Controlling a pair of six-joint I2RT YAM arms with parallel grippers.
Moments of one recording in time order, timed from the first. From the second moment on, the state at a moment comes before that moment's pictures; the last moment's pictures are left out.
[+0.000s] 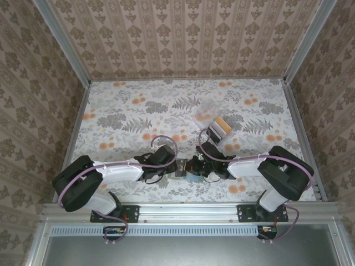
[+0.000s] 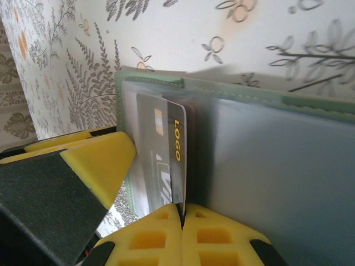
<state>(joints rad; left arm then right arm) -0.97 1.43 0.55 -0.11 -0.10 -1.03 0.80 1.59 0.54 0.29 -0.33 1.17</state>
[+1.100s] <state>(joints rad) -0.97 1.43 0.55 -0.09 -0.08 -1.04 0.81 1.61 0.62 0.09 -0.36 1.12</state>
